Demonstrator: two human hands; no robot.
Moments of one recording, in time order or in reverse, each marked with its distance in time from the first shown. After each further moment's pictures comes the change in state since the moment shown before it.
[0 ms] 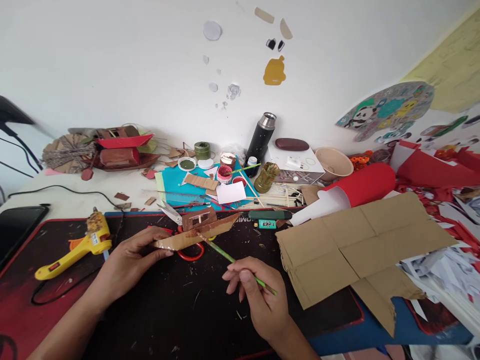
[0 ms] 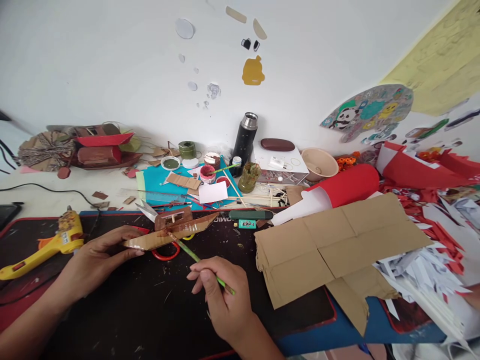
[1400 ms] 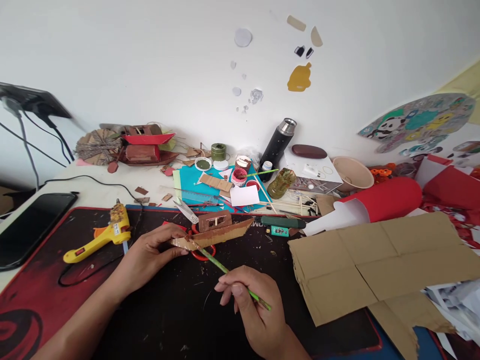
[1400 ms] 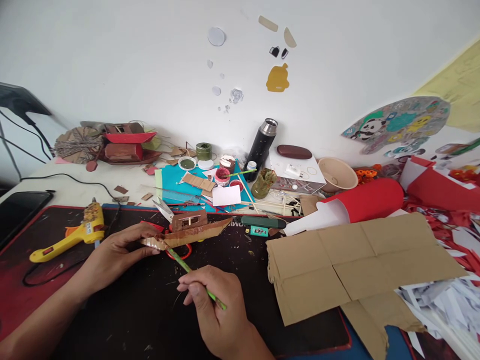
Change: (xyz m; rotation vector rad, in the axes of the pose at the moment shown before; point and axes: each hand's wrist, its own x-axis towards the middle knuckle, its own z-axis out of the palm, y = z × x) left_hand -0.001 0.009 0.001 -0.031 -0.060 0.101; right_hand 0.011 -0.006 0.022 -0.052 -0.153 -0.065
